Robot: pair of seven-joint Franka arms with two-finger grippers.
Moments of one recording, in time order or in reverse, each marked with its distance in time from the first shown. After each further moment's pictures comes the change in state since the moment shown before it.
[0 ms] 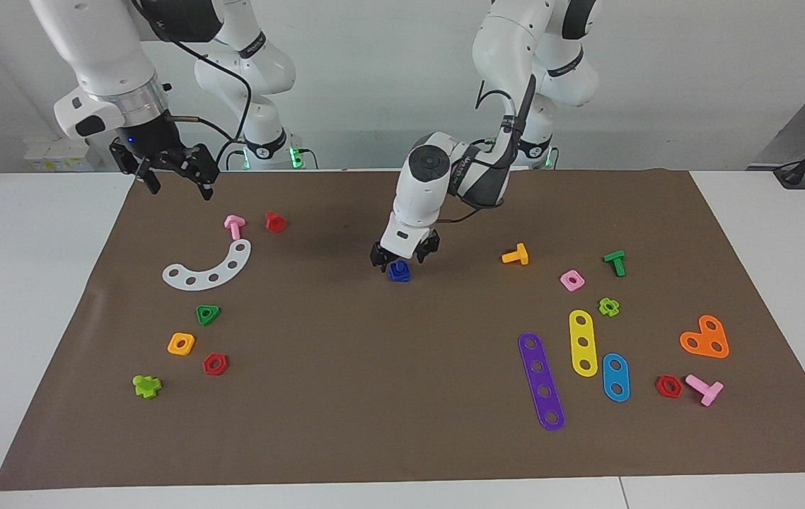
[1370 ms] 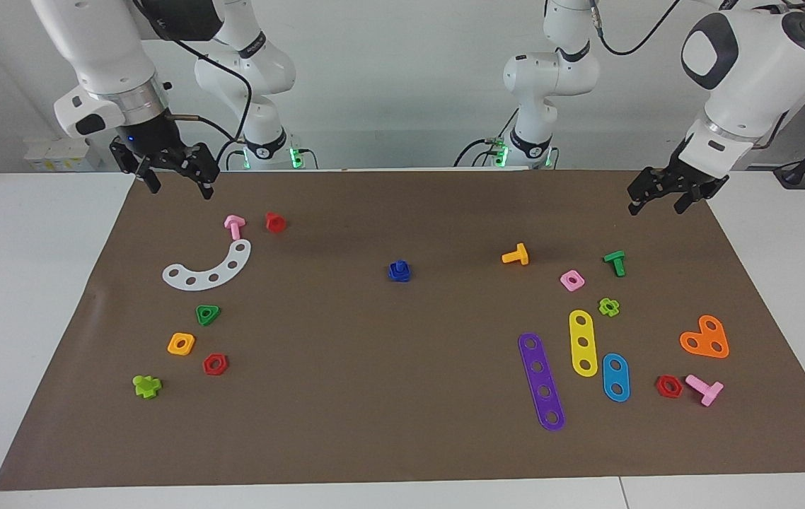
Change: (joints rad) left arm 0.706 -0.434 0.040 0.026 0.180 -0.529 0.910; right arm 0.000 -0.003 0.001 0.000 0.000 0.000 0.000
